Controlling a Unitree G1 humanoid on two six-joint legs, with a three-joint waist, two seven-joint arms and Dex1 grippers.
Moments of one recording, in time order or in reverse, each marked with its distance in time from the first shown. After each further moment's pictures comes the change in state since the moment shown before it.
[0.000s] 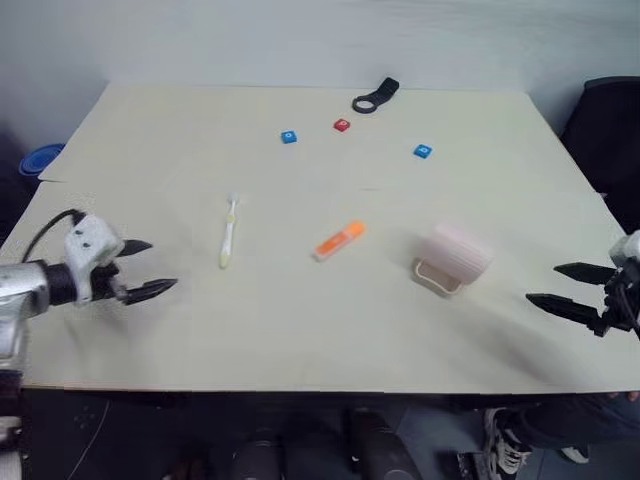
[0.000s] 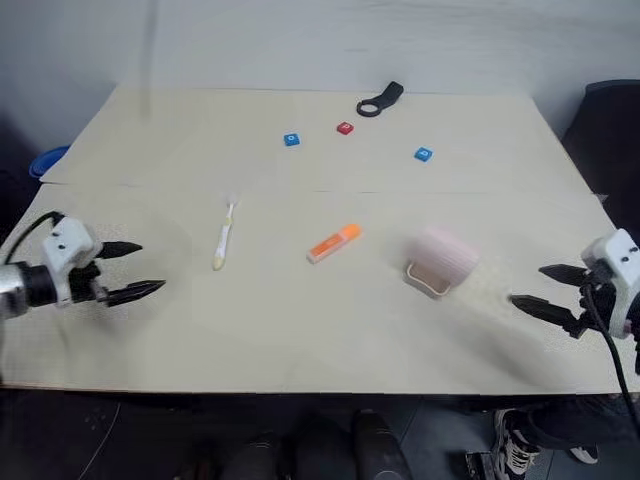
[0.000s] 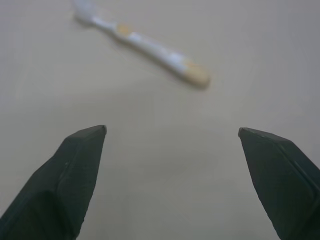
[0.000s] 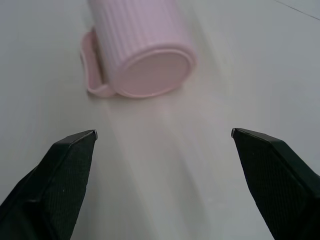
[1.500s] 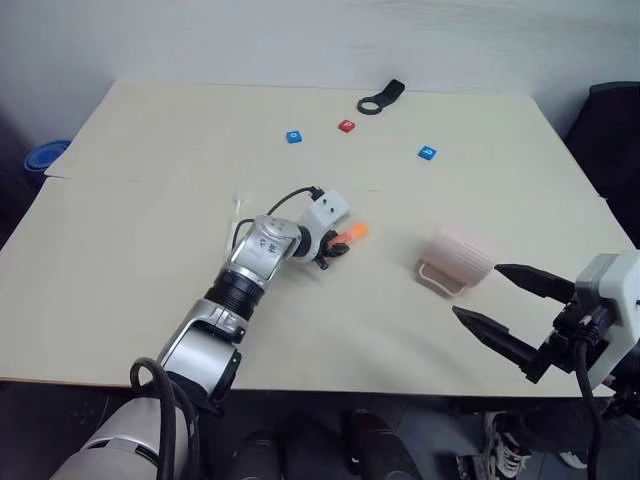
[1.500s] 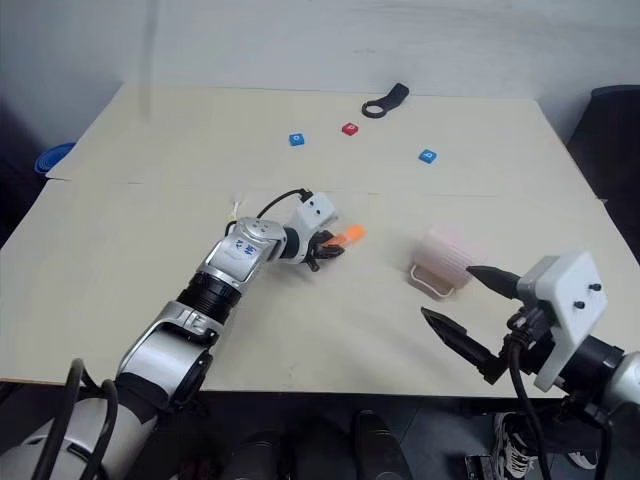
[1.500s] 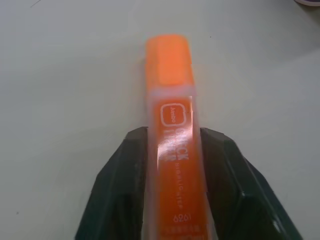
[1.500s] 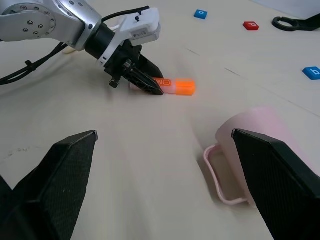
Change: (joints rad) left arm -0.640 -0.748 -0.494 0.384 0.364 0.316 0.445; right arm 0.330 0.091 -0.281 -0.868 0.640 0.184 -0.696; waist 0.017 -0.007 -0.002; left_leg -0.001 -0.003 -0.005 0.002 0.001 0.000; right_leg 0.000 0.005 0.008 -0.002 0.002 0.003
